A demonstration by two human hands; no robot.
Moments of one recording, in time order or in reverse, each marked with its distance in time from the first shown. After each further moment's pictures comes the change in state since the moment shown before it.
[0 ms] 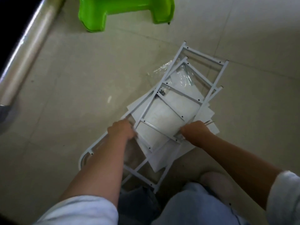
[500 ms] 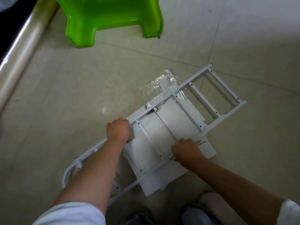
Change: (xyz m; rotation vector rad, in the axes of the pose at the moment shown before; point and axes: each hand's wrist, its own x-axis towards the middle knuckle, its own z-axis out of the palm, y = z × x) left_hand 0.050 0.027 -0.022 0.281 0.272 0.141; right_hand 0.012 -0.008 0.010 0.136 0.105 0.001
